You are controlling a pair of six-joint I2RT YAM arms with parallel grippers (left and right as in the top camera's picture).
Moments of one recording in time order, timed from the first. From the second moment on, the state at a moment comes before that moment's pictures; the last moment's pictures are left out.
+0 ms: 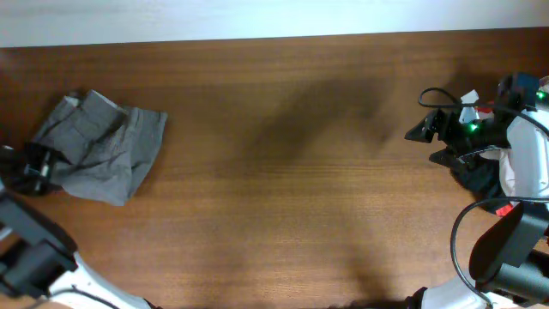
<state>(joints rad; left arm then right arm) 0.72 2.07 1.82 -1.26 0.31 -0.50 -0.41 1.77 1.50 -1.27 -0.60 0.07</state>
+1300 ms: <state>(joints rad) 0.25 2.31 1.89 -1.05 -0.02 0.07 -0.41 1.77 1.50 -1.31 -0.60 0.07</state>
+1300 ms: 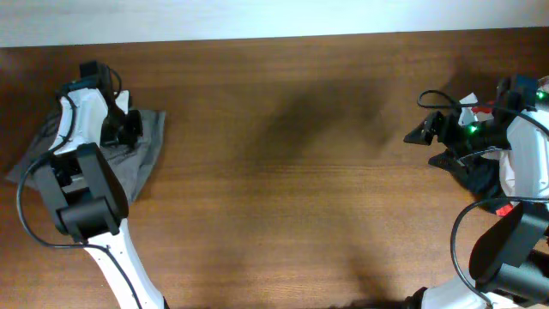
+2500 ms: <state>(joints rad) 0.37 2.06 1.56 -1.00 0.01 -0.18 -0.41 1.77 1.50 -1.34 -0.60 0.07</state>
